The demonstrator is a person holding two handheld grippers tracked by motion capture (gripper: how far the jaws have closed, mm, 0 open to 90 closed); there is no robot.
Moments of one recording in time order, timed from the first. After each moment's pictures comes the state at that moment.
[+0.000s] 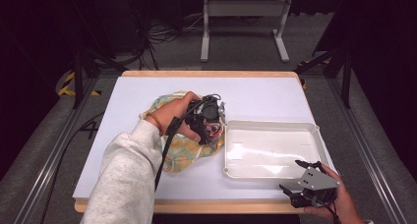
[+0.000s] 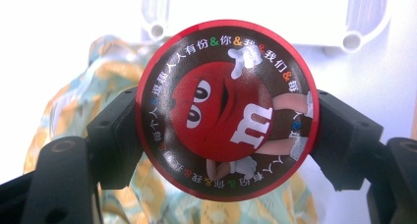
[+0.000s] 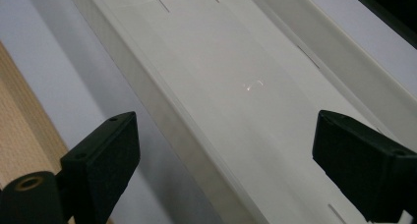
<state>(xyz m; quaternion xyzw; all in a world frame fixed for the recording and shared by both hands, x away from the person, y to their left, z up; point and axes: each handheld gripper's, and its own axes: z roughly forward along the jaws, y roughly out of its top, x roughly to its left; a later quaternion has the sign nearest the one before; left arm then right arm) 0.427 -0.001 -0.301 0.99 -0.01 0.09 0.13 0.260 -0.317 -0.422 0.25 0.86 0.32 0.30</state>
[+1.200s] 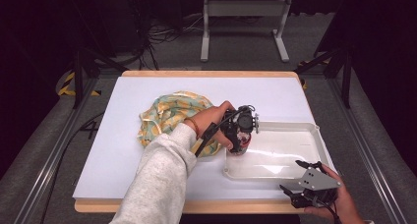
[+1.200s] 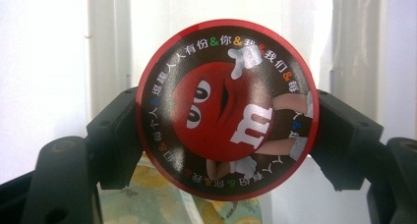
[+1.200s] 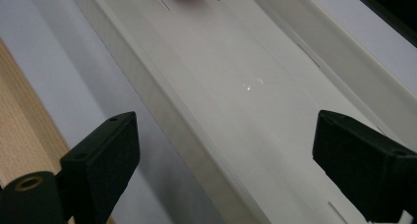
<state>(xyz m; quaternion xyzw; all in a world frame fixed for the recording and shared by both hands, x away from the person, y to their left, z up) 0.427 -0.082 -0.335 0.99 -0.05 0.06 0.13 0.260 -0.319 -0.423 0.25 0.86 0.32 0.30</state>
